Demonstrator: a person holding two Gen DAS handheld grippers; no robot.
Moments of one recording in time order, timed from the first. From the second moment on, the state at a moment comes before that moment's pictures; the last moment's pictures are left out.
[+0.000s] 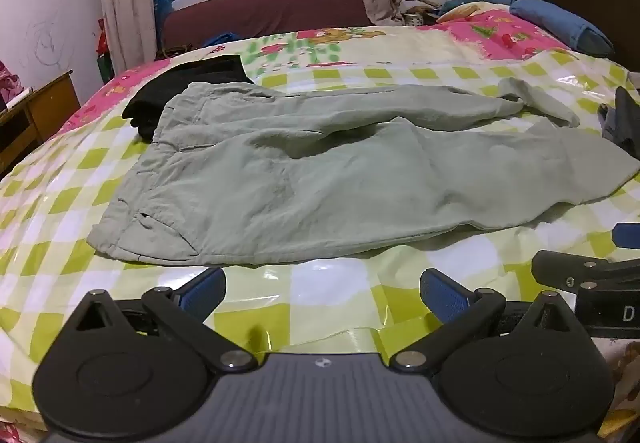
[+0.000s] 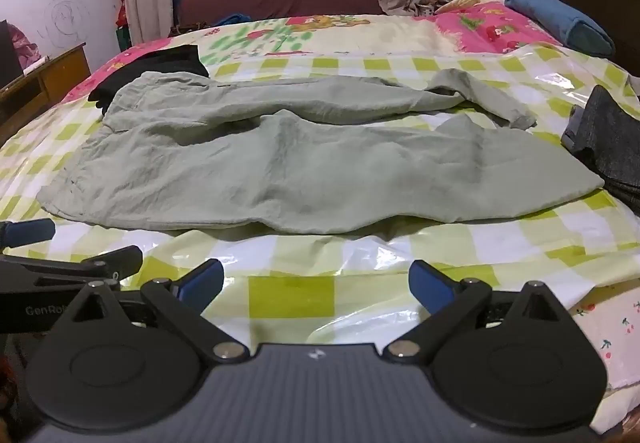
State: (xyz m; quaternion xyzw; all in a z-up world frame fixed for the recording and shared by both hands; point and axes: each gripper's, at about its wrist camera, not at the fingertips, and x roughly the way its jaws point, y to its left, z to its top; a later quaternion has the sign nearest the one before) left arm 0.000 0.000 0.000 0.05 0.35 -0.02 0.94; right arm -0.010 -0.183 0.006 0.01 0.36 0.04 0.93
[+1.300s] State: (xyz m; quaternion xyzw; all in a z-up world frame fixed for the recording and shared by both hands) left arm -0.001 -0.005 -0.002 0.07 0.34 -0.02 0.94; right arm -0.004 -0.184 -0.002 0.01 0.37 0.04 0.93
